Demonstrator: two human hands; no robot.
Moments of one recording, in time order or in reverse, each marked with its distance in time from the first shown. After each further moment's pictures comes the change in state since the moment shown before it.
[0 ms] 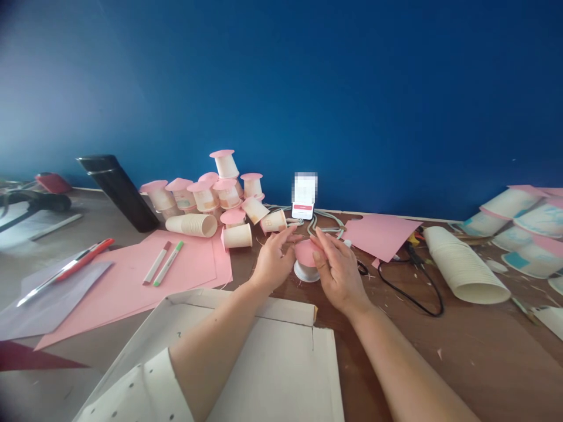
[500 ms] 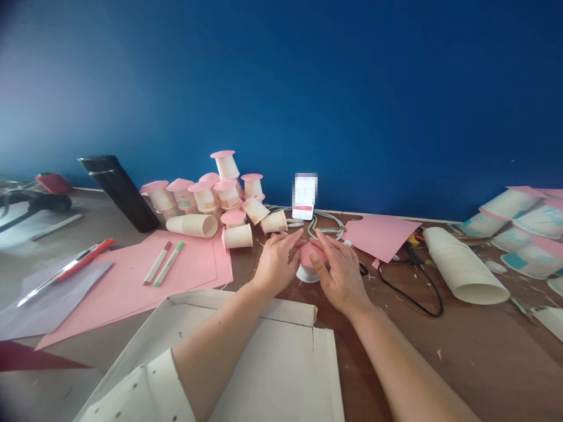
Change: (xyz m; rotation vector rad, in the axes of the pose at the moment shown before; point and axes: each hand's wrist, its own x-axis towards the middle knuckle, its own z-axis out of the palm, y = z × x) left_hand -0.001 0.000 0.003 0.261 -0.012 0.182; right_hand 0.001 0.000 -0.001 -0.070 -0.031 -0.008
